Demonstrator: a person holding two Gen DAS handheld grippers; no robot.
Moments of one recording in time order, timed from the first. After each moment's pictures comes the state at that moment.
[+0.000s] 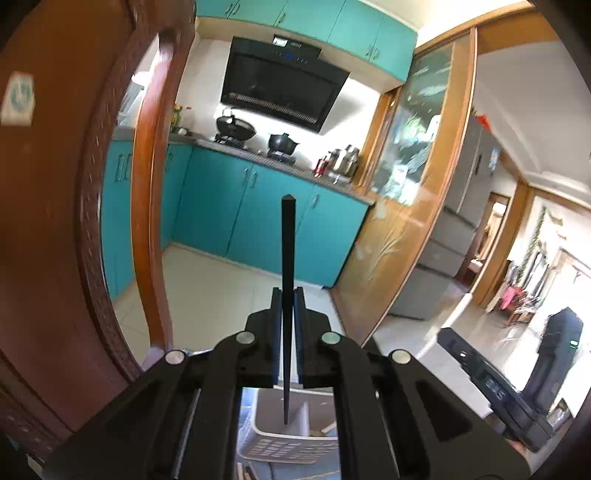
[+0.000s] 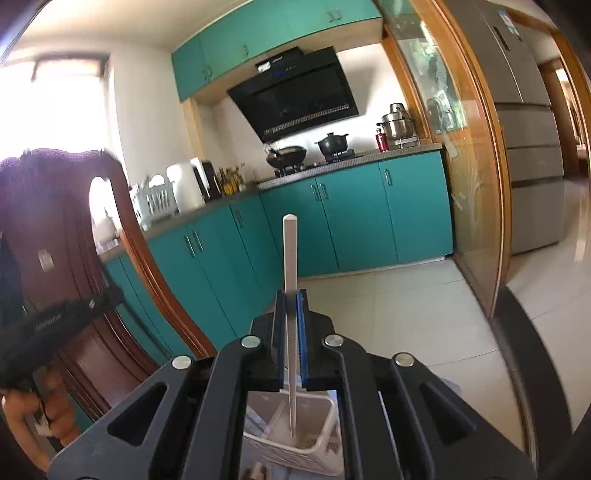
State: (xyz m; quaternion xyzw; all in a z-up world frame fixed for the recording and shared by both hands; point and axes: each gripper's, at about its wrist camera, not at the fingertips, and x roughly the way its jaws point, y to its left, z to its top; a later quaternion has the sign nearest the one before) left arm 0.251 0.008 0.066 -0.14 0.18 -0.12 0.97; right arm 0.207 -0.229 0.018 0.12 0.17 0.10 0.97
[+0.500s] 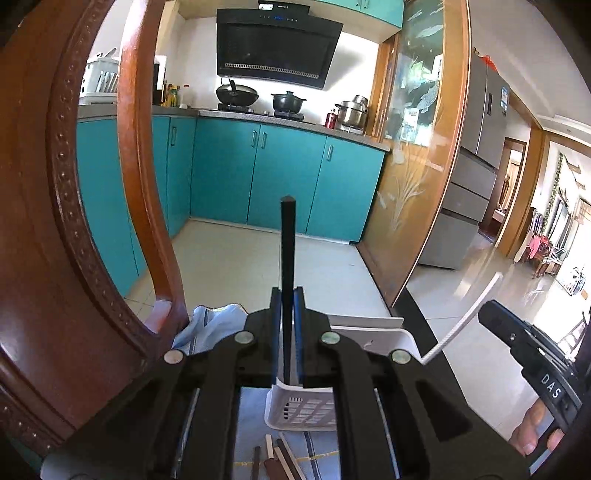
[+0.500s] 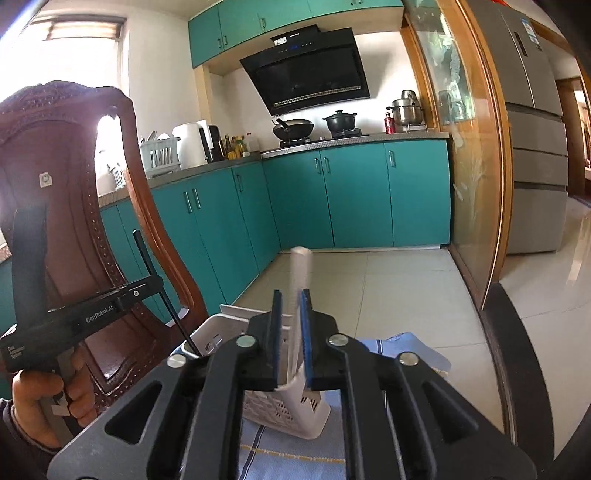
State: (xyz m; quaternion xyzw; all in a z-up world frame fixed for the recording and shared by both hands) left arm 0.252 -0.016 -0.002 -0.06 0.24 -0.10 0.96; right arm 0.184 -0.230 -0.022 0.10 0.20 0.11 0.97
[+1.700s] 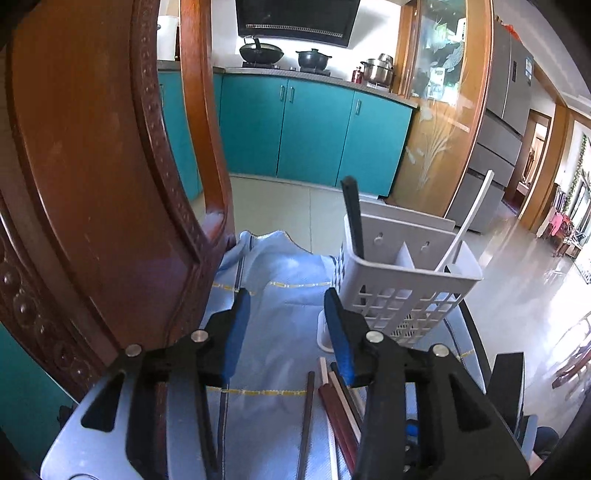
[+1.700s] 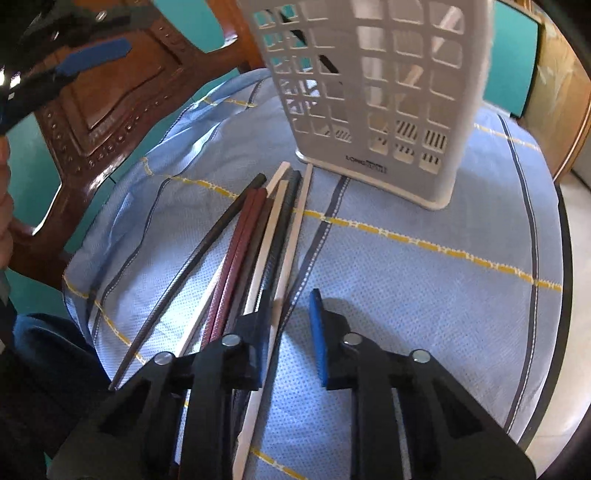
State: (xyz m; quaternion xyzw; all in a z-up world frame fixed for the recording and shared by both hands) left arm 0.210 0.028 -0.063 -0.04 0.33 -0.05 0.94; right arm 0.189 -0.127 -0.199 0.01 0.53 0.22 0.82
